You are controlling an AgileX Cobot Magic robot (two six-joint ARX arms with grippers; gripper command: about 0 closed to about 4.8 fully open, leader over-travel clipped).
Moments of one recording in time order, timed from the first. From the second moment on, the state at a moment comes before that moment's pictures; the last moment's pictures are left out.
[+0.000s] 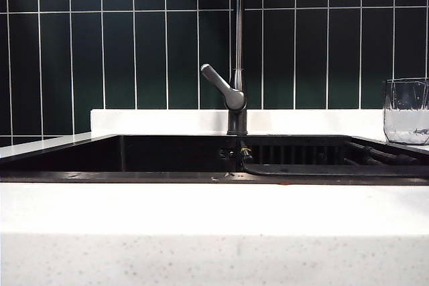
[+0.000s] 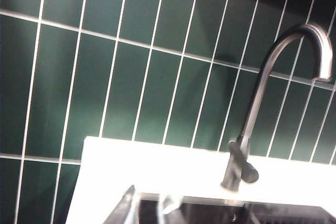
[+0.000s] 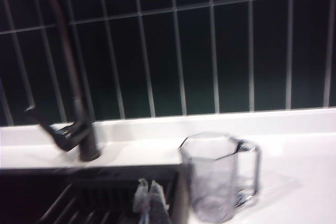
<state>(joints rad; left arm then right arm) -0.07 0.09 0.18 0.25 0.12 -0.21 0.00 0.04 0.13 0.16 -0.09 0.14</state>
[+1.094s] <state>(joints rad) -0.14 1.22 0.69 0.57 0.82 -0.11 -0.22 1.04 0.45 0.50 -0.10 -0.01</state>
